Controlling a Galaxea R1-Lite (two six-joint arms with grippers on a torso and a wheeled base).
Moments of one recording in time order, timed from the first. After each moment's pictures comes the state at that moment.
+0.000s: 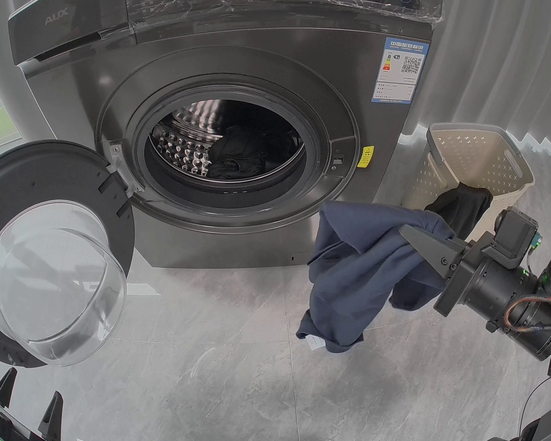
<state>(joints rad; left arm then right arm) -0.01 0.02 -0.02 0.01 -0.02 -0.04 0.78 1.42 -0.42 -1.11 -0.13 0.19</state>
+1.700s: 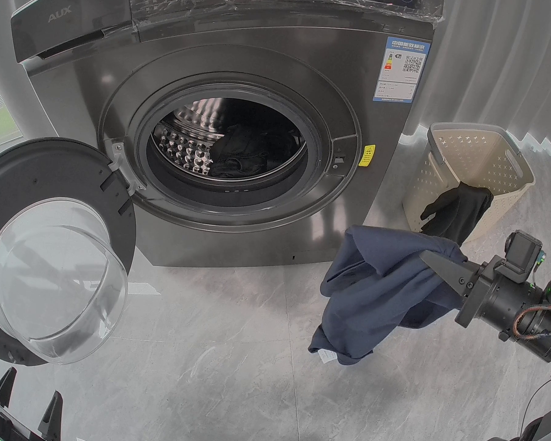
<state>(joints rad) -0.01 0.02 -0.02 0.01 -0.02 -0.03 0.64 1.38 -0.29 -1.12 0.00 0.31</state>
